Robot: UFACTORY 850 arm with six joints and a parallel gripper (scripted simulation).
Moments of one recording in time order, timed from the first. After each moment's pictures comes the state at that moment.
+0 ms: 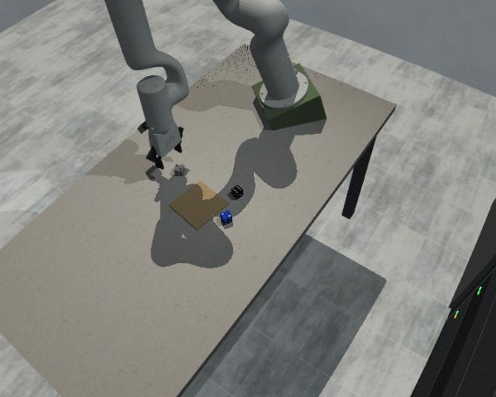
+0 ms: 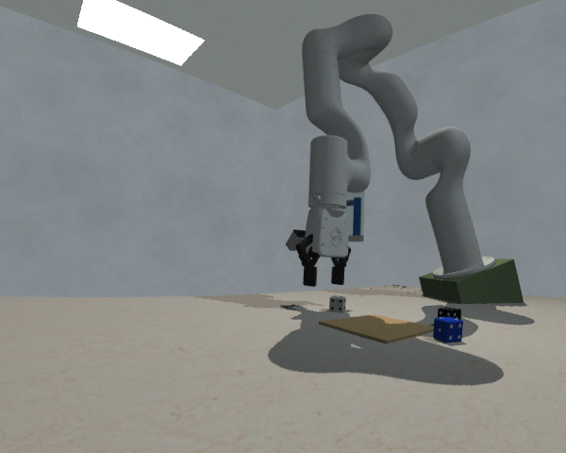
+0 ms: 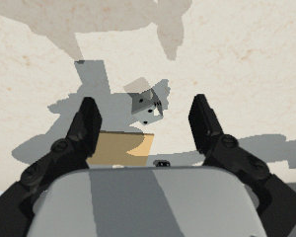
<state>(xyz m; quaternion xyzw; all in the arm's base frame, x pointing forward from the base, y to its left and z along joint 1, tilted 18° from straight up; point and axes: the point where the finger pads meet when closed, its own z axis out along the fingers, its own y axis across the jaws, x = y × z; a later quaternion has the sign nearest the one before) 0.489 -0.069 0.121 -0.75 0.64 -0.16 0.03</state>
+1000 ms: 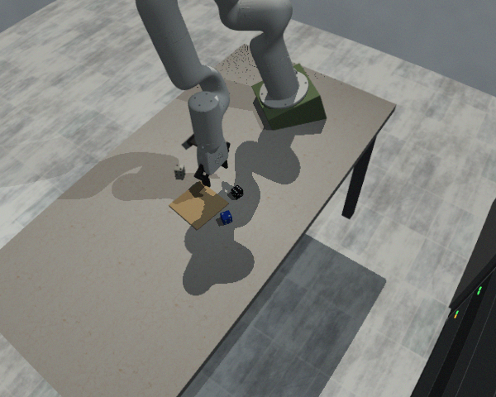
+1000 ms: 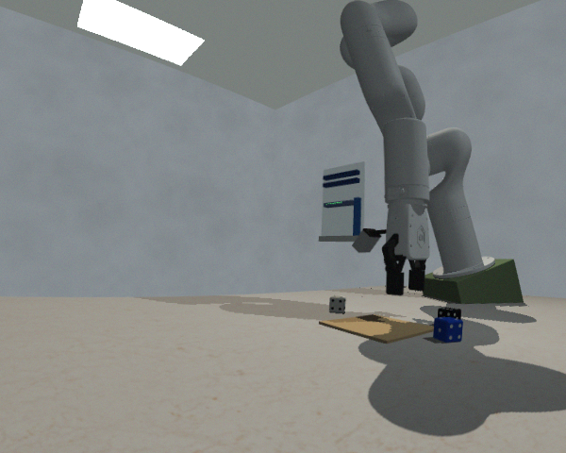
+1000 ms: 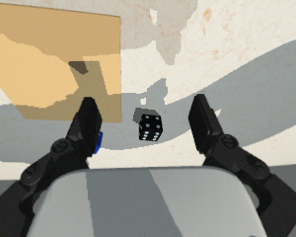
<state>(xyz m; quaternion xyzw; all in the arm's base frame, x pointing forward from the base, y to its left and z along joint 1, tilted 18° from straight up) 0.437 0.098 0.079 -0.75 0.64 -0.15 0.02</state>
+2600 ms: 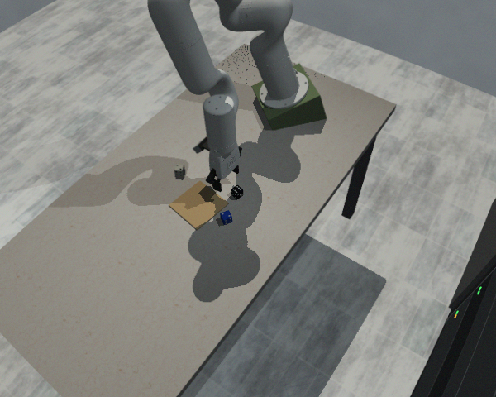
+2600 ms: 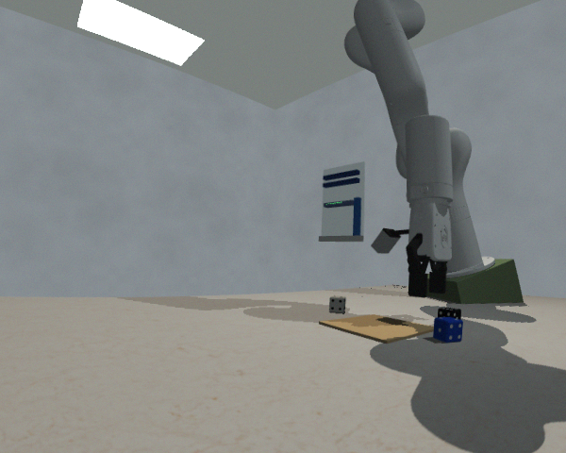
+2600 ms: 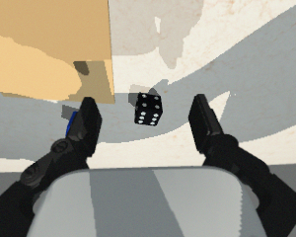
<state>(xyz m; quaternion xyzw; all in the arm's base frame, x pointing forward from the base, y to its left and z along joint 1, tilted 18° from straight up) 0.428 0.137 0.069 -0.75 0.64 -0.16 0.03</state>
